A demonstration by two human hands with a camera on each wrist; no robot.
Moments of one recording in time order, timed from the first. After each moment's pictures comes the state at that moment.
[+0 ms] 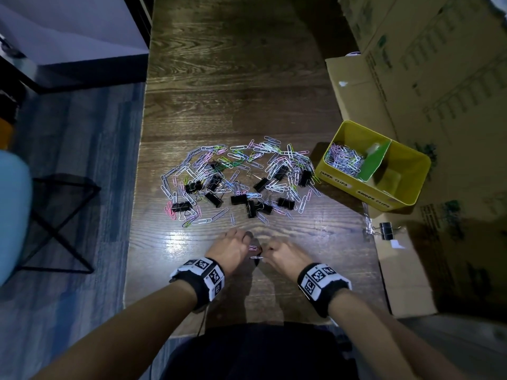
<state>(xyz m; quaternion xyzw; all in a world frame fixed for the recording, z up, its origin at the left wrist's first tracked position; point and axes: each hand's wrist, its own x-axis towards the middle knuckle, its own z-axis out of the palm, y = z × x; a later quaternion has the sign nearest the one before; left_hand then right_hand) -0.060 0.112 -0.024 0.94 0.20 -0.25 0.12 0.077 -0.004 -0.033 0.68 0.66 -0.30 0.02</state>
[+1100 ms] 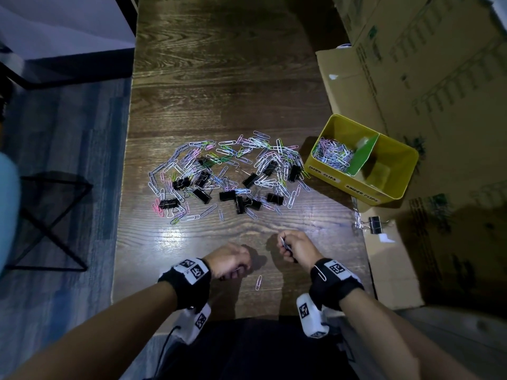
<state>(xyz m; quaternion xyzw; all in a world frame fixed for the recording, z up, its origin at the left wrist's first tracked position) -0.057 0.094 -0.011 0.61 0.38 -0.24 0.65 0.107 -0.026 -0.032 0.70 0.11 -0.58 -0.40</state>
